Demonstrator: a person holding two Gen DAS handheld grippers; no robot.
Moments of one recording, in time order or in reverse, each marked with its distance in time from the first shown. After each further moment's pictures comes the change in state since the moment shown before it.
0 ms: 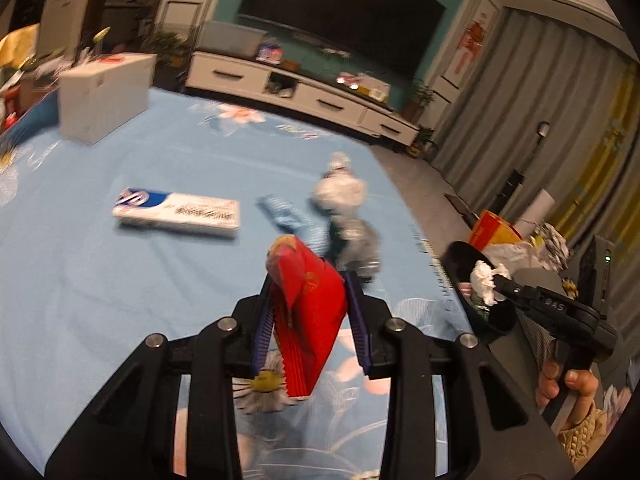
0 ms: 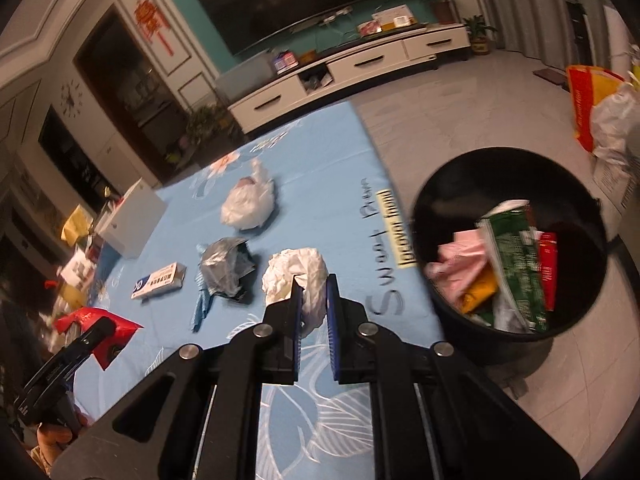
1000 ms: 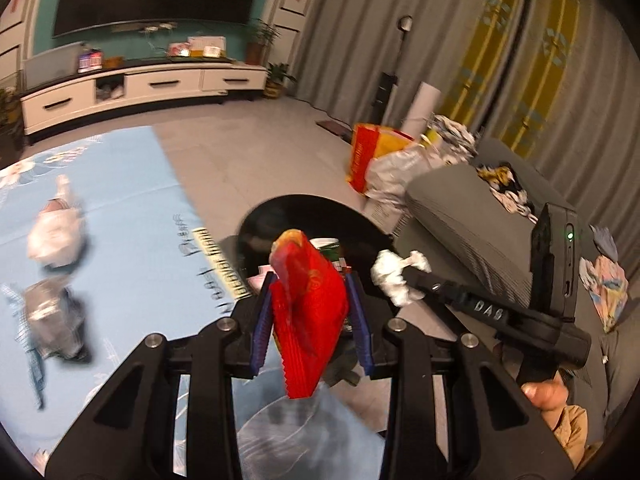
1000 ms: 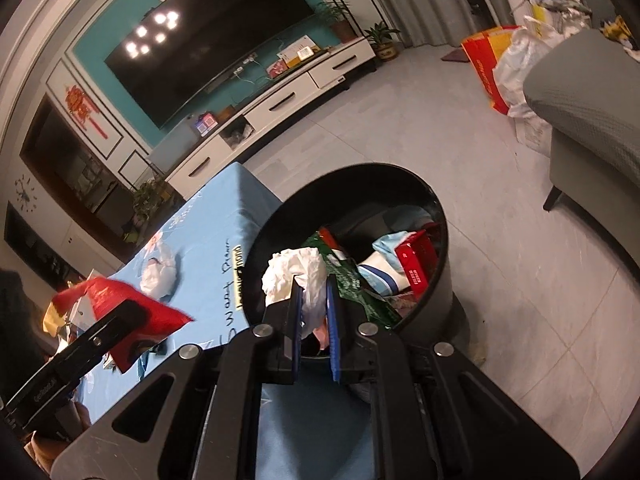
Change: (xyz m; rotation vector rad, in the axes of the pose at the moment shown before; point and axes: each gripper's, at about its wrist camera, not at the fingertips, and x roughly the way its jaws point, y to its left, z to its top) left arm 0.122 -0.237 -0.010 0.406 0.190 -0.360; right arm -0.047 -0.139 -0.007 0.272 -0.131 -0.119
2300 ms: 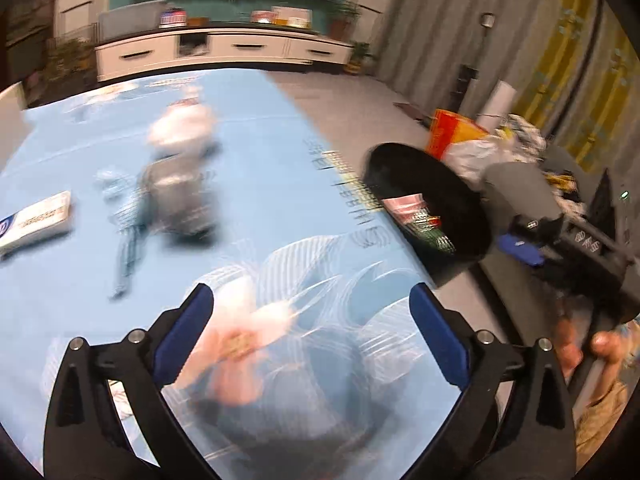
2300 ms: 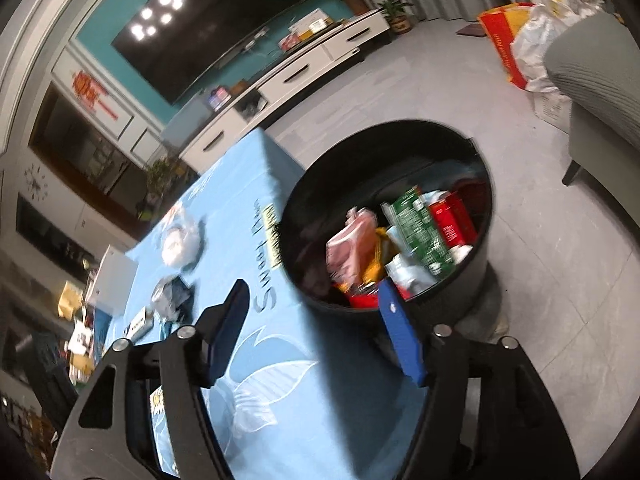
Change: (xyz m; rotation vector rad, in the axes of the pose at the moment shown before) left arm -0.066 0.087 -0.084 -0.183 0.074 0.283; right arm 0.004 0.049 -0.026 -0.035 0.123 0.053
